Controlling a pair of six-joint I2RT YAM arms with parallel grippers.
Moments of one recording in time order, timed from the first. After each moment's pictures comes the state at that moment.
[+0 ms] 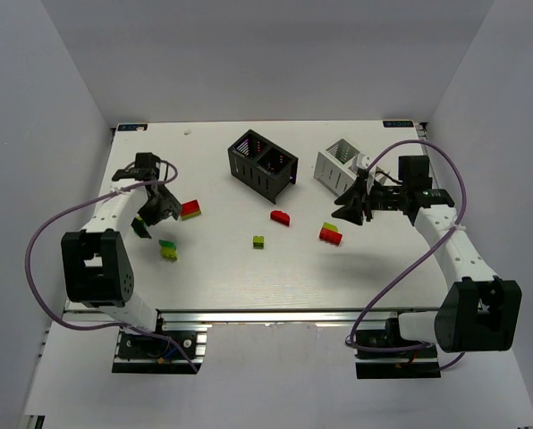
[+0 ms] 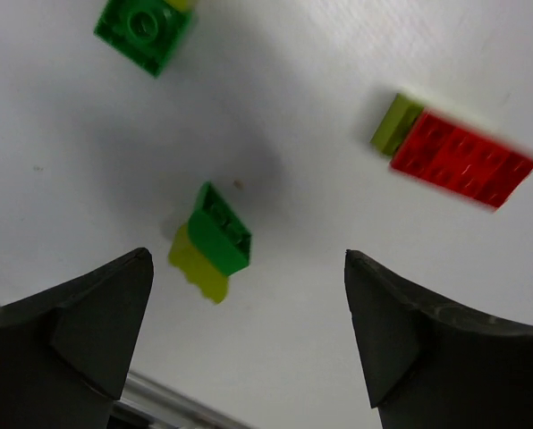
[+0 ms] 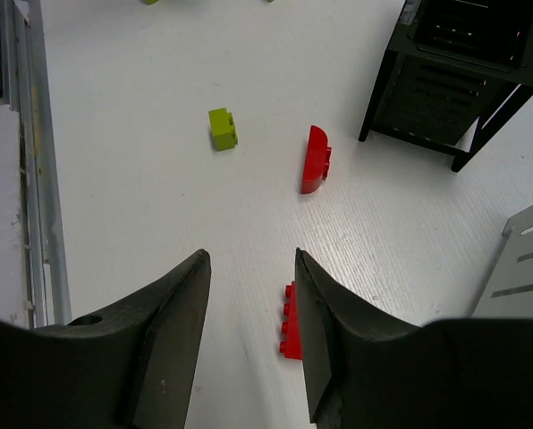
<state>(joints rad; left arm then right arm) 0.00 1.62 1.23 -0.90 -0.24 -0.73 0.08 1.28 1.02 -0.56 -1.12 -0.75</state>
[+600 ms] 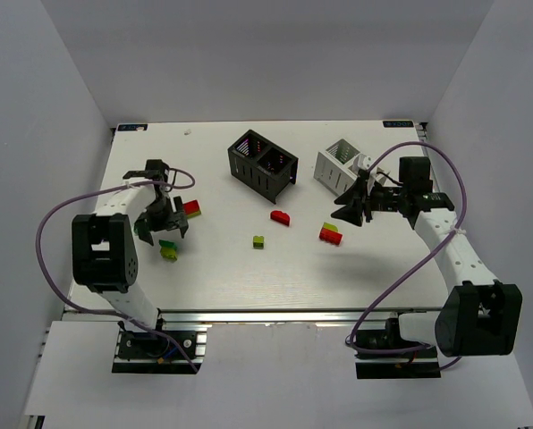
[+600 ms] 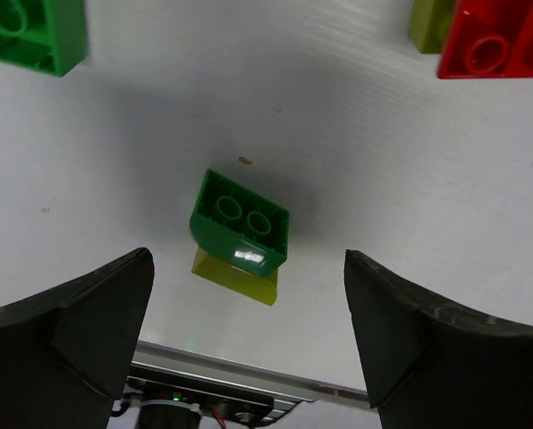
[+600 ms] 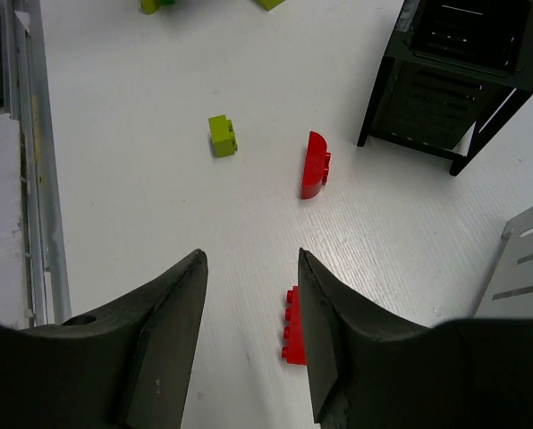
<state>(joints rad) -0.01 1.70 1.18 -0.92 -0.13 -0.33 0.08 1.27 0.98 -0.49 -1.13 -0.69</state>
